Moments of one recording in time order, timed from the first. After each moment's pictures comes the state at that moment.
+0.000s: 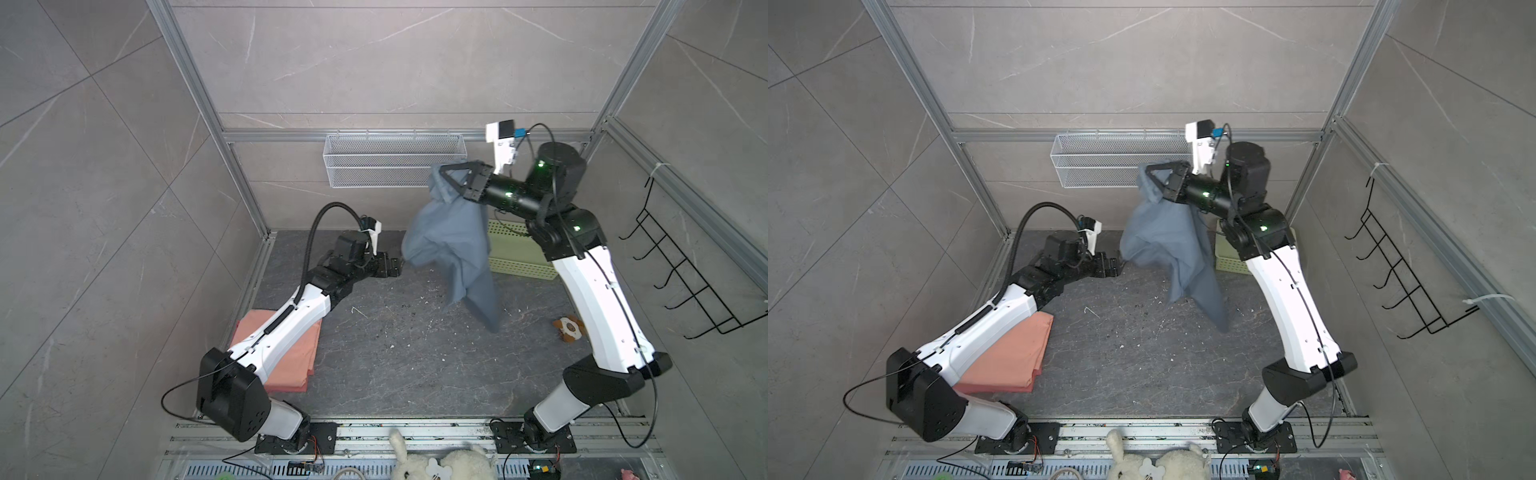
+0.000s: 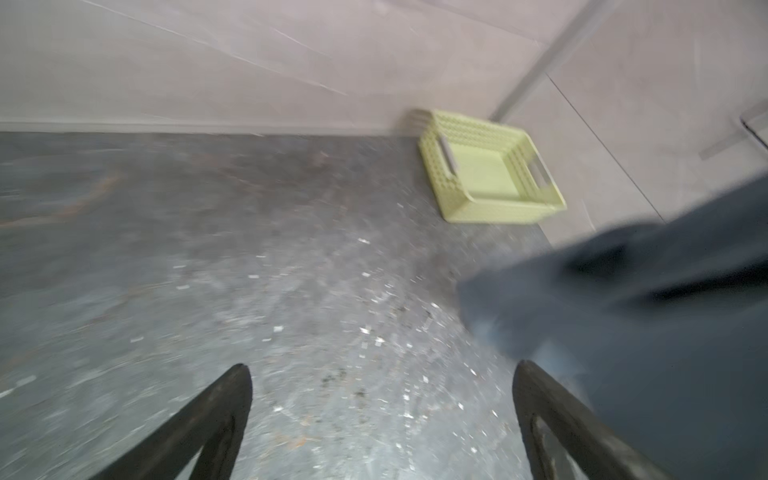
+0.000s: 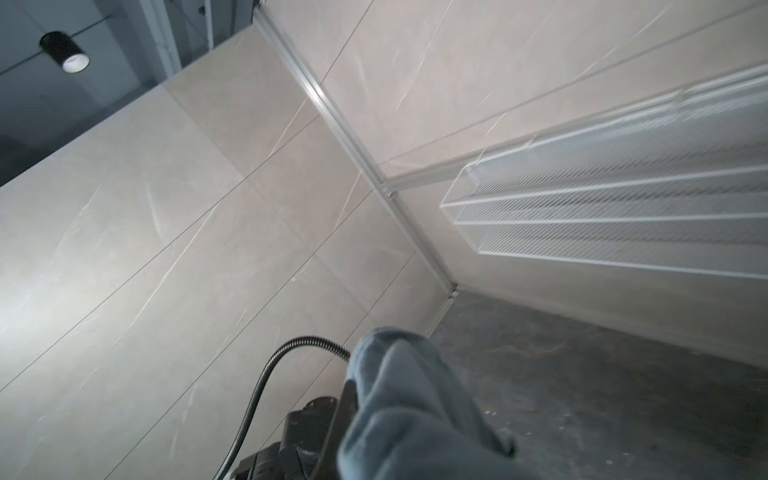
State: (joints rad) left arm -0.51 1.39 1.25 -0.33 0.14 -0.38; right arm 0.47 1.69 2.24 -0.54 -0.55 0.63
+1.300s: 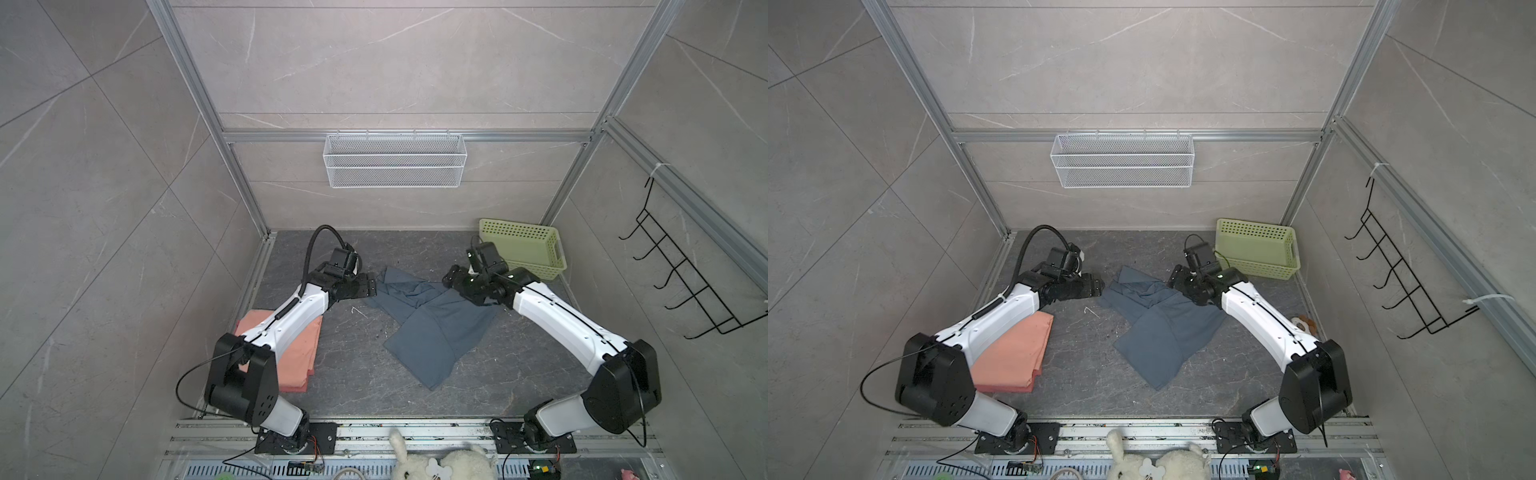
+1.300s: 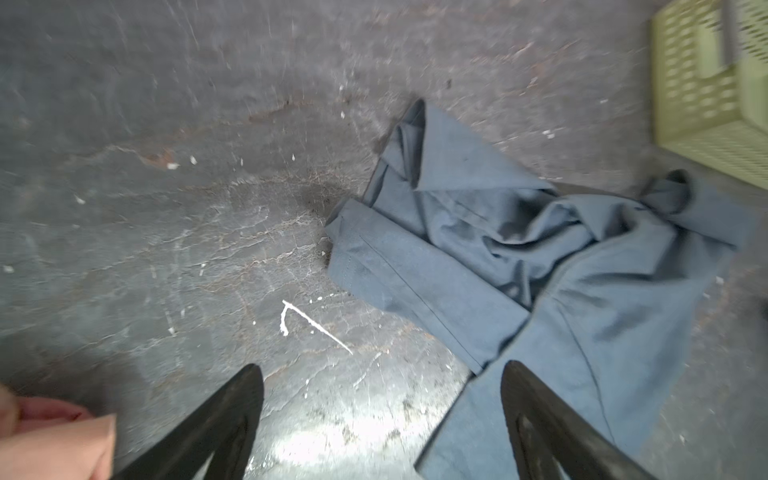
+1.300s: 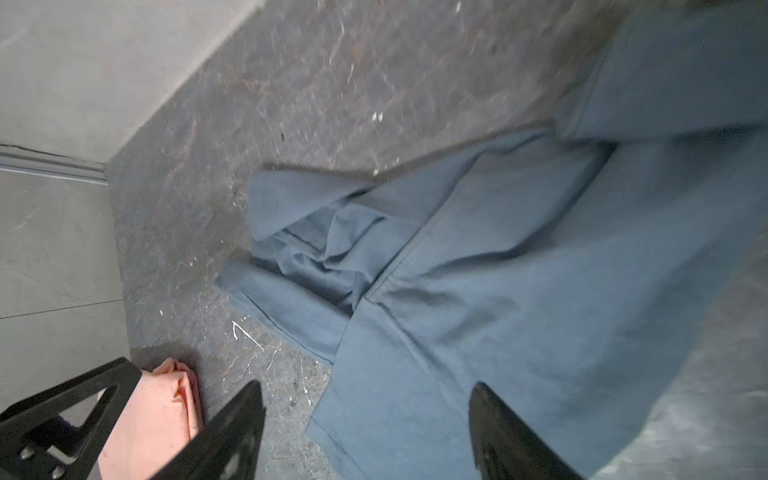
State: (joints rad) left arm -0.42 1.58 1.18 -0.55 0.04 -0.43; right arm 0.48 1.52 1.20 -0.61 -0.03 0.87
